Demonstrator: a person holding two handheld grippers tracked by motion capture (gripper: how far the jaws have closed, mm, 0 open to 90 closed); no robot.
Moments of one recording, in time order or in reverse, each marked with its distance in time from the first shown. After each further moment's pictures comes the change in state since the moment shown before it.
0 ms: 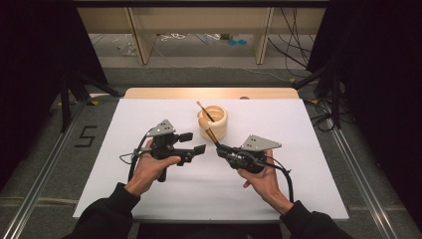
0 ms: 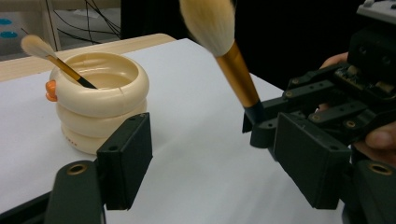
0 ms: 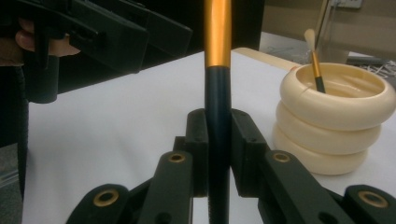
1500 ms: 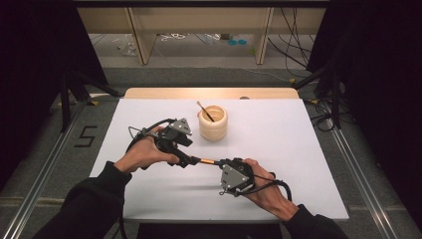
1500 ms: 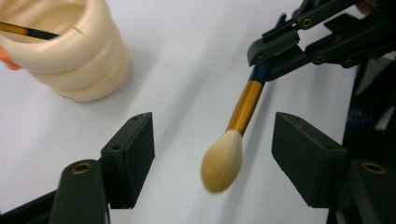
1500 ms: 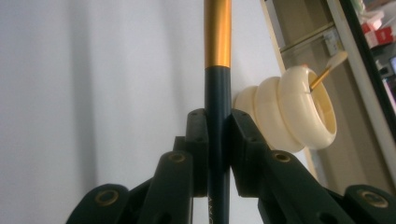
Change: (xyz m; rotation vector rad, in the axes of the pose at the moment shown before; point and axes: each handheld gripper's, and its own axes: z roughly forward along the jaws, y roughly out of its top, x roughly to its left) left arm -0.002 0.034 0.001 0.490 -0.033 0.312; right arm 0.044 -0.007 0.000 0.379 -0.203 -0.835
